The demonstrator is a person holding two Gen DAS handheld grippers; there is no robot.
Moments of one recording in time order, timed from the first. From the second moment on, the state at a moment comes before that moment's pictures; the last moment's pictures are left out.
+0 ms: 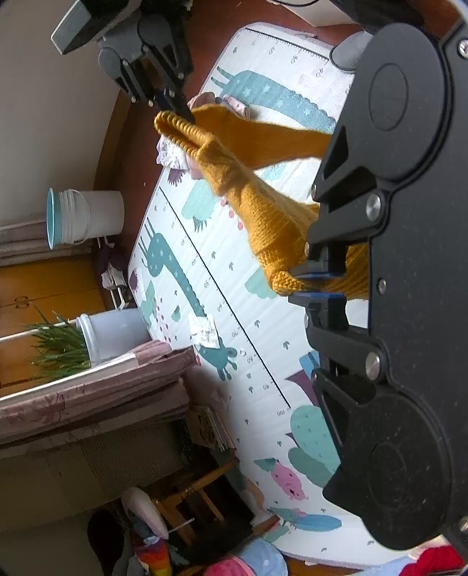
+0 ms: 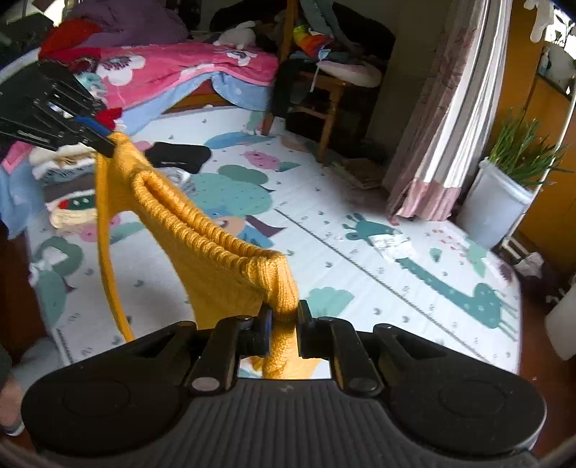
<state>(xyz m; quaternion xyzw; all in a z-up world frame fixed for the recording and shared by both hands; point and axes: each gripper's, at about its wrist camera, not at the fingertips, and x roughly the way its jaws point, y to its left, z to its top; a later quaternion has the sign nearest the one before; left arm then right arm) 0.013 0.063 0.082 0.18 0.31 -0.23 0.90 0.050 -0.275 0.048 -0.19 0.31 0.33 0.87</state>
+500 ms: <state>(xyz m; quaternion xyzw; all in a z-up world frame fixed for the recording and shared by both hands) 0.080 0.122 0.069 0.21 0.31 -0.04 0.93 0.044 -0.116 0.014 -0.08 0.36 0.48 0.79</state>
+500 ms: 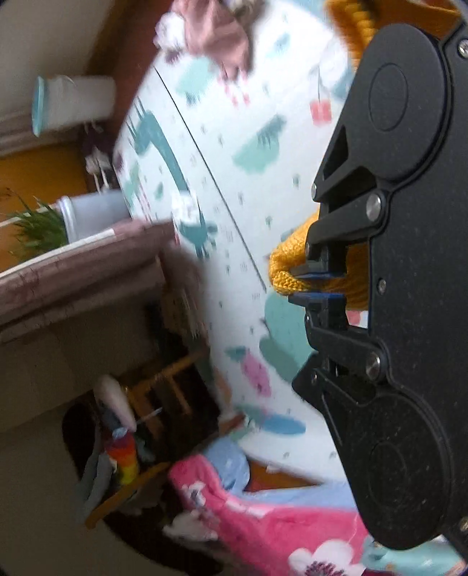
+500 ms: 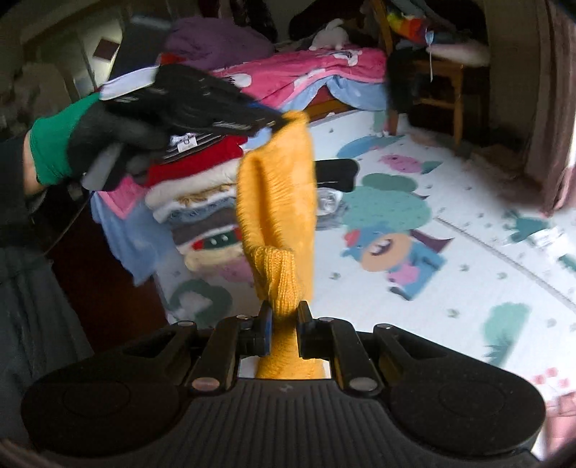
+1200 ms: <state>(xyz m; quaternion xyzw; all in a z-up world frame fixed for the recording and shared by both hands) 0.178 -0.177 -0.163 0.40 0.29 -0.34 0.80 0.063 -0.290 -0.267 0.26 0.54 0.09 0.80</state>
